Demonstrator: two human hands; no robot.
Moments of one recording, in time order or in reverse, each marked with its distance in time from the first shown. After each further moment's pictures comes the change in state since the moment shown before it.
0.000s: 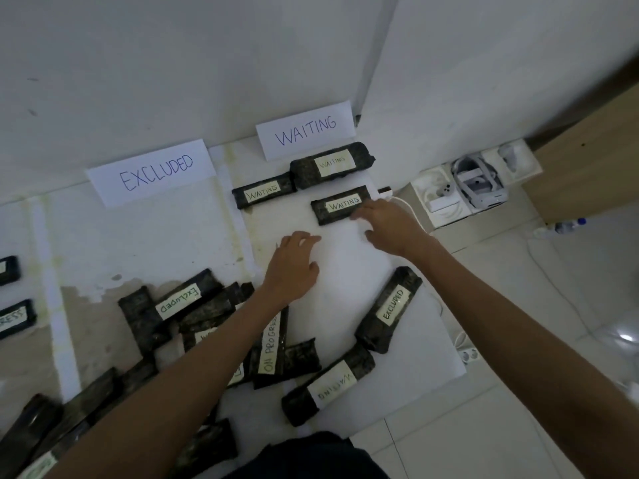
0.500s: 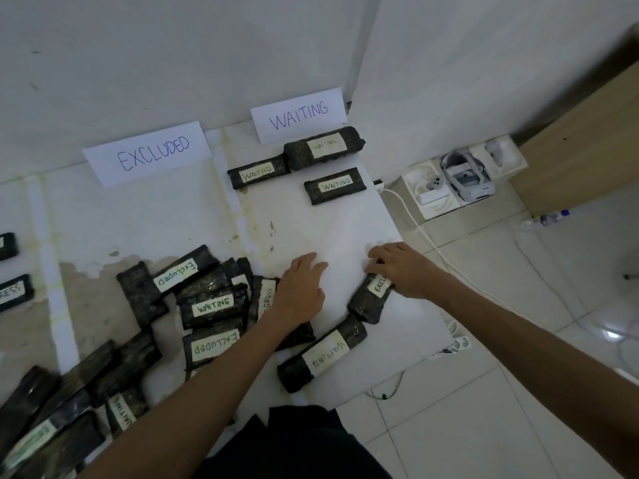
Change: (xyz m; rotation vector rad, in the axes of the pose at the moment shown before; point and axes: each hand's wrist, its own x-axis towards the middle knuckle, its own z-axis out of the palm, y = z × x) left_hand -0.068 0.011 0.048 0.116 -0.130 0.033; right_hand -0.111 0.003 0.045 -0.448 -0.269 -0.266
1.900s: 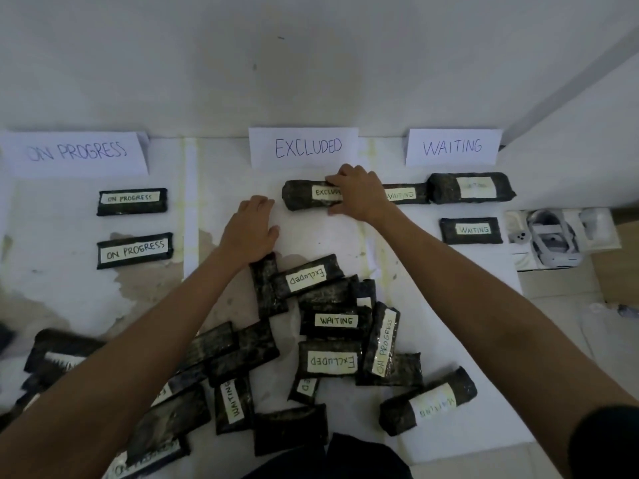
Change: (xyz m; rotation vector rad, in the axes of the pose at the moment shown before) left_hand -0.047 -0.257 -0.170 -0.019 0.236 -0.352; right_hand 0.330 -0.117 -0.169 0.223 0.187 0.123
